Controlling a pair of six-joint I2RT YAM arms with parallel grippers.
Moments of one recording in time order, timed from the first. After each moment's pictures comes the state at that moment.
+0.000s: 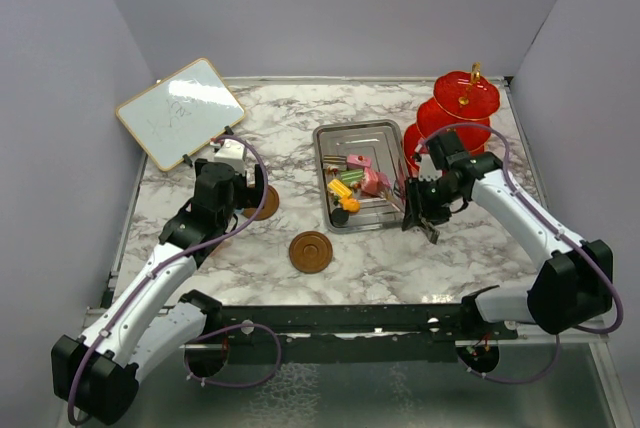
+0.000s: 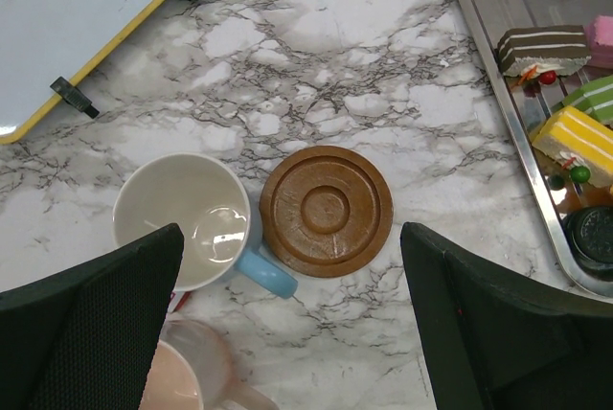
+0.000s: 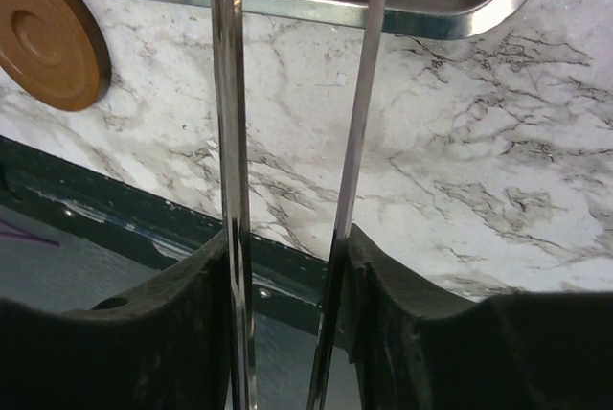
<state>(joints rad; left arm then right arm) -0.43 0.84 0.68 -0.31 -0.30 -0.12 0.34 1.34 1.05 -1.01 -0.29 0.23</state>
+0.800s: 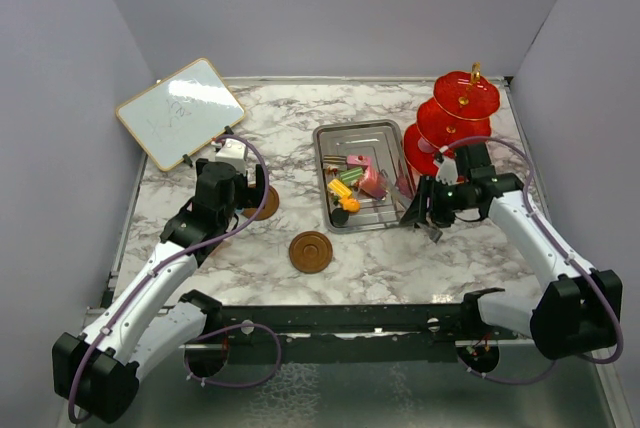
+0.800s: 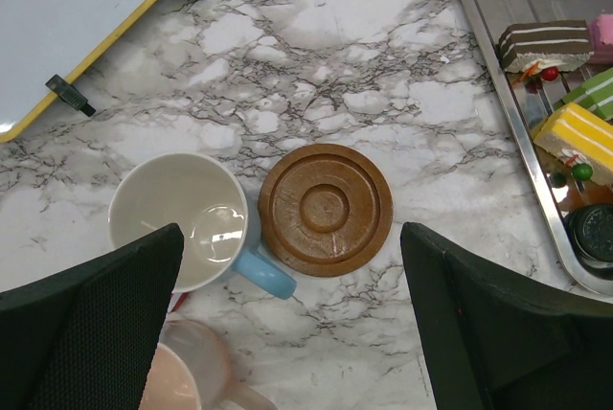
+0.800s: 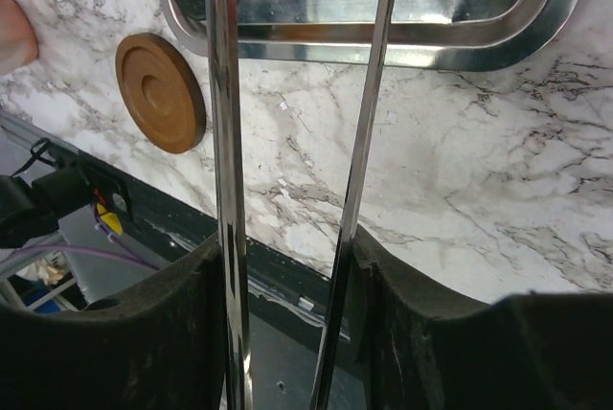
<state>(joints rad) -0.43 0.86 0.68 -0.31 -0.30 -0.12 0.18 1.19 0.88 -0.80 -0.51 0.36</state>
